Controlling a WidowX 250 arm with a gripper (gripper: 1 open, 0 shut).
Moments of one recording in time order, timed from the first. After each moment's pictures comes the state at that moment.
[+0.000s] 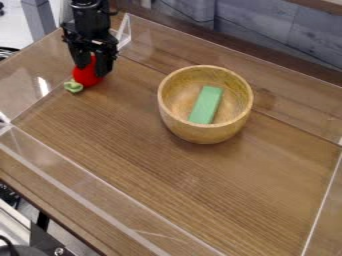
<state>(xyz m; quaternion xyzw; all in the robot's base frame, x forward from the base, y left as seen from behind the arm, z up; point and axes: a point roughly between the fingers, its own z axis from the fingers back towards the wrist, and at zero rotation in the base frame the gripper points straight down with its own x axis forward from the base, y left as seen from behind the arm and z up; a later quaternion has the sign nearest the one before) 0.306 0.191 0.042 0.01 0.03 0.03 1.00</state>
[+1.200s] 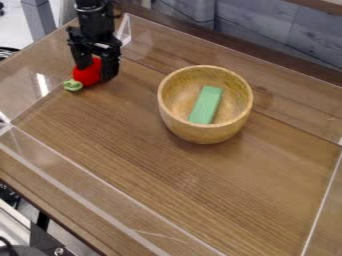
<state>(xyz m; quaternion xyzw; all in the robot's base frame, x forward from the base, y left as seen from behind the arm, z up) 0.309 0.195 0.028 -0.01 0.04 0.02 1.00</state>
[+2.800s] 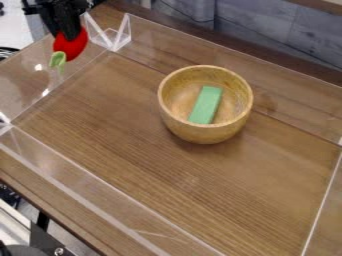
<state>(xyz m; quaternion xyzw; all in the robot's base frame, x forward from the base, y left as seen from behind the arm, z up) 0.275 0.182 0.131 -0.11 0.00 0.12 0.99</state>
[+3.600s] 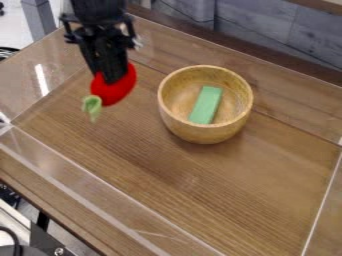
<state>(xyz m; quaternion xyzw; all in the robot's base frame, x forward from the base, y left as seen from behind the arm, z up) 0.219 0.063 0.136 -0.12 0.03 -0.02 0.99</state>
